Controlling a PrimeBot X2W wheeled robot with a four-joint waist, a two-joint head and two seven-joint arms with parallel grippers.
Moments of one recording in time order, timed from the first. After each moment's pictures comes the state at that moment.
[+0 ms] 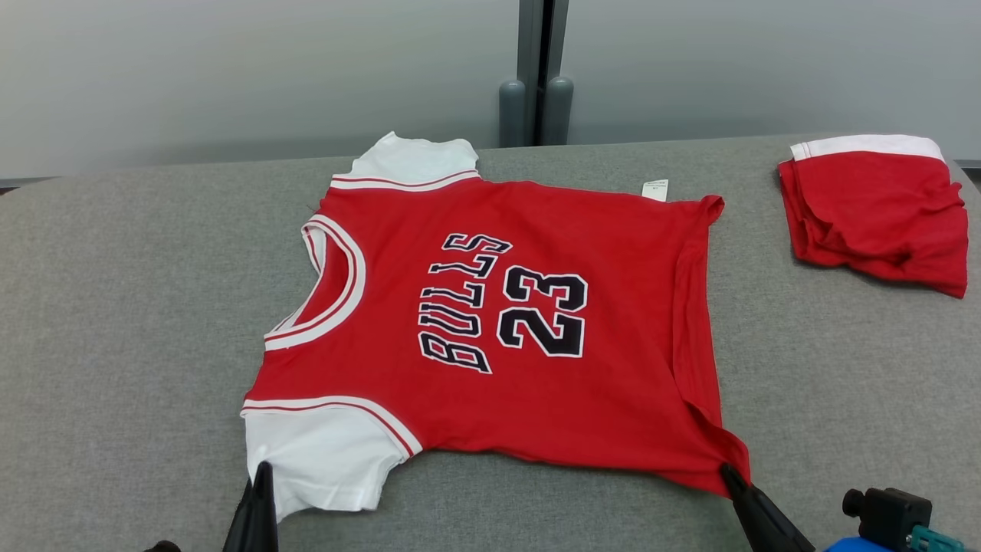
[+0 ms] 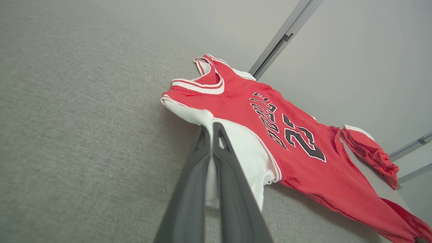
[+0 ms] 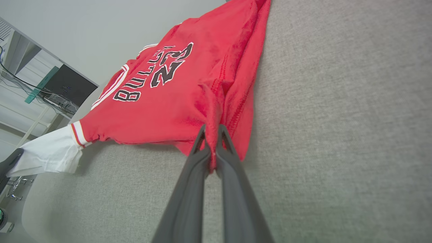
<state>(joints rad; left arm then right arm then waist) 0.22 0.13 -0.14 0.07 -0.64 -0.07 -0.20 0.05 -0.32 0.35 0.25 0.84 0.13 -0.16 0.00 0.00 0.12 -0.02</state>
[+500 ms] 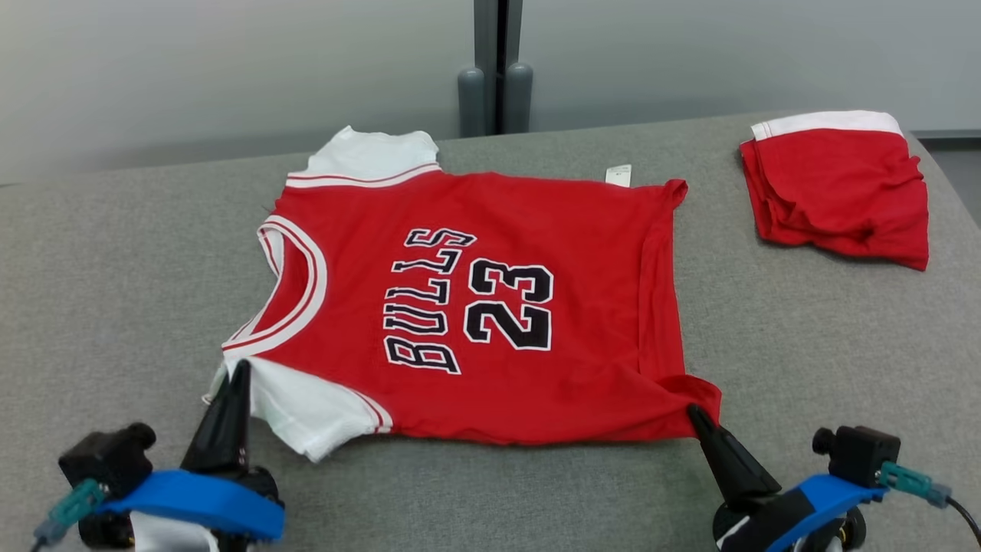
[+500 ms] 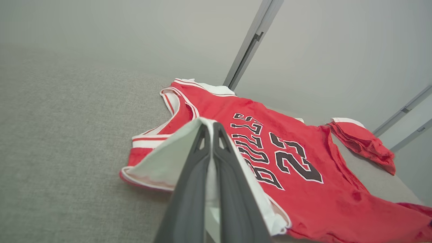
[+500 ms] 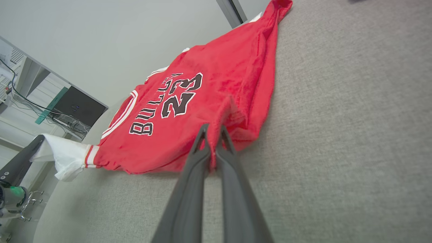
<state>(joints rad) -0.02 0.25 -0.15 0.14 -0.64 -0.11 -0.11 -0.07 -0.23 0.32 0.24 0.83 0.13 -0.08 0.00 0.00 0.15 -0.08</state>
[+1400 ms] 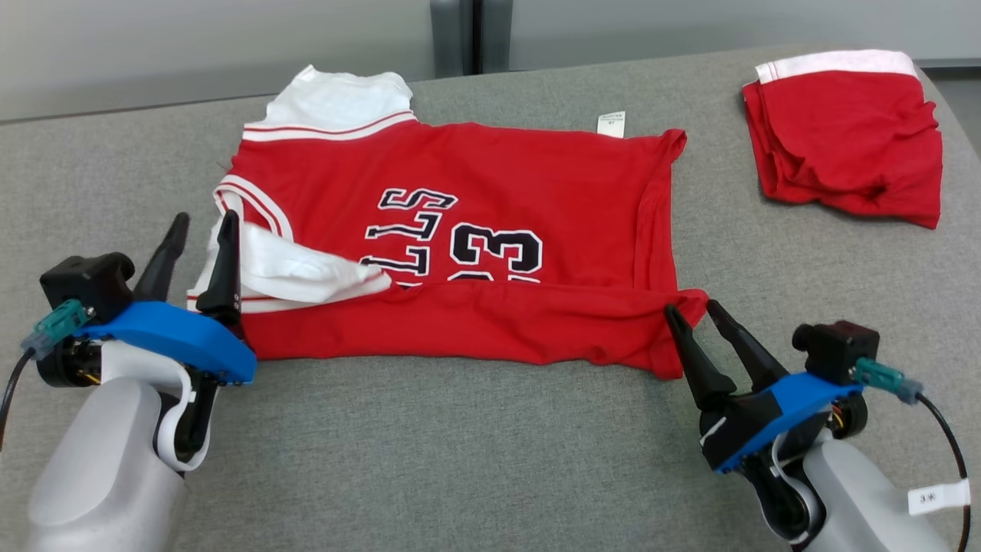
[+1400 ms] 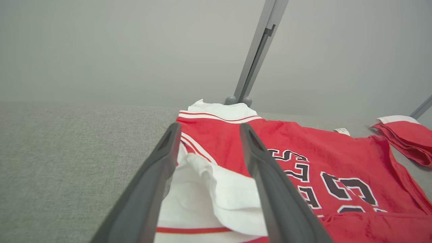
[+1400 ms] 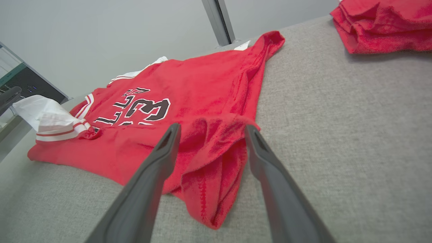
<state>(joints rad) -0.52 0.34 -0.31 0.59 -0.64 -0.13 -0.17 -0.39 -0.23 0.39 0.49 0.70 0.13 -0.17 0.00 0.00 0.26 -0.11</state>
